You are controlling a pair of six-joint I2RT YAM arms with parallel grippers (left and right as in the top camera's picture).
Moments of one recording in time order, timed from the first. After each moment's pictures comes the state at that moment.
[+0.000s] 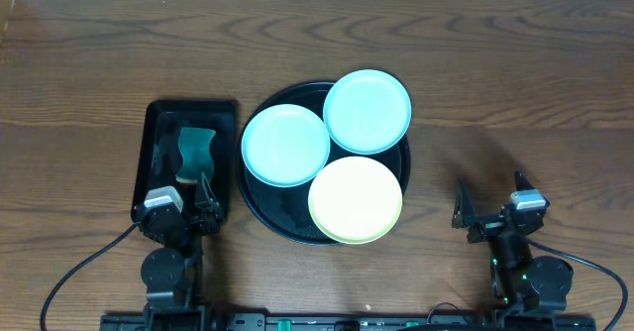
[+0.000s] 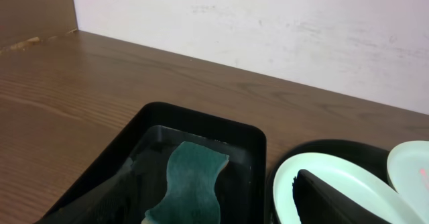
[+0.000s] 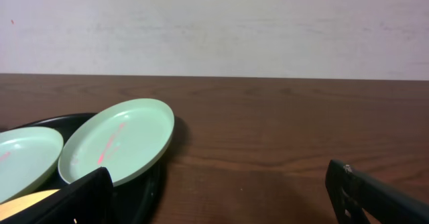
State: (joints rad) left arm 0.04 0.04 0.02 -0.11 -0.11 -0.20; right arm -0.05 0.01 0.01 -0.05 -0.21 0.03
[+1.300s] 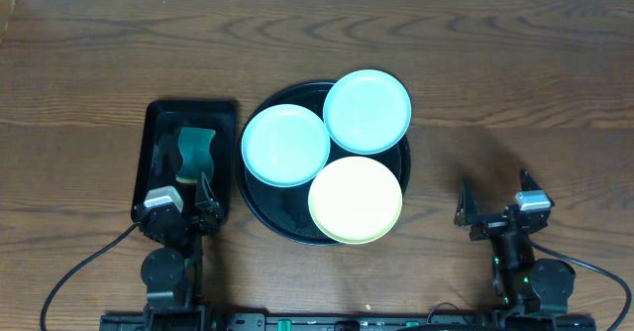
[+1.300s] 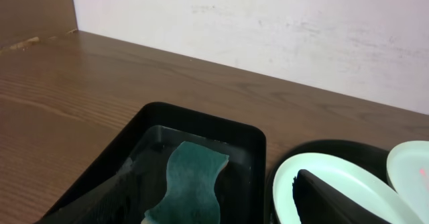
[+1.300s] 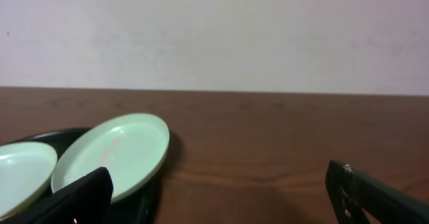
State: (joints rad) left arm 0.04 0.04 0.02 -0.11 -0.11 -0.20; right arm -0.05 0.01 0.01 0.01 -0.19 0.03
